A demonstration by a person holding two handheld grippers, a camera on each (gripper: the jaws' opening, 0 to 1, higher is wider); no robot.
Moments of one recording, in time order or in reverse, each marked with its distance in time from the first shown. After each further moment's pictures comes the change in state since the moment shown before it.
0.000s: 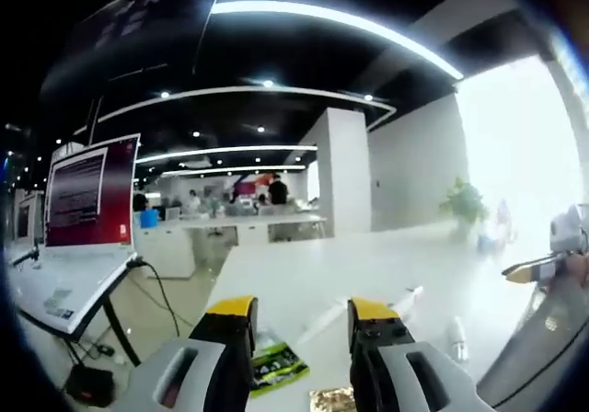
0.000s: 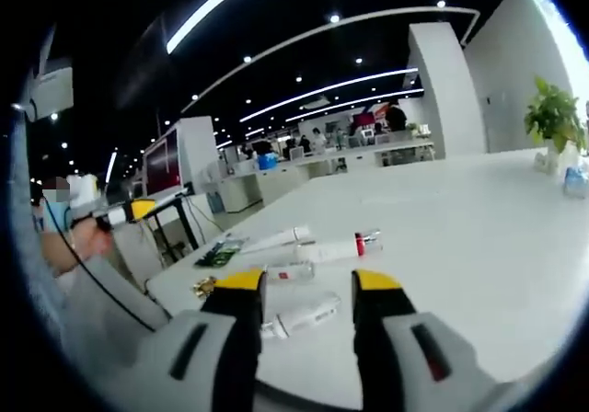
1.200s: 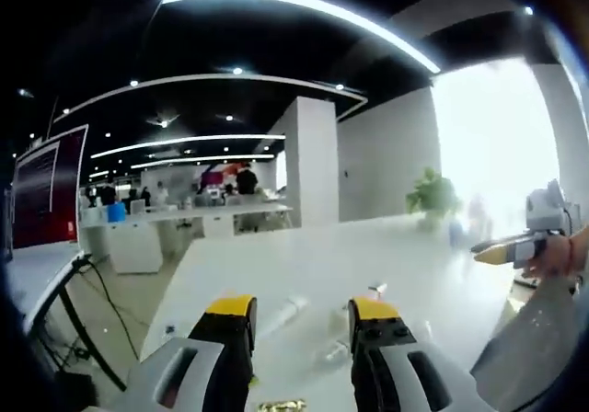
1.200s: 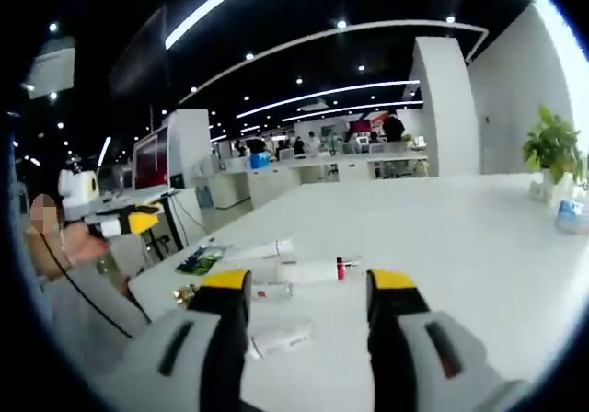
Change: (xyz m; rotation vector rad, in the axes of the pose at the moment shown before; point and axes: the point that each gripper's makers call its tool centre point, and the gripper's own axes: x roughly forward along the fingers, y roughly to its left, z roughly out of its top) left arm 0.035 -0.062 -0.006 -0.006 0.033 -0.150; right arm 0.018 -0.016 0.043 -0.079 0.004 -0.062
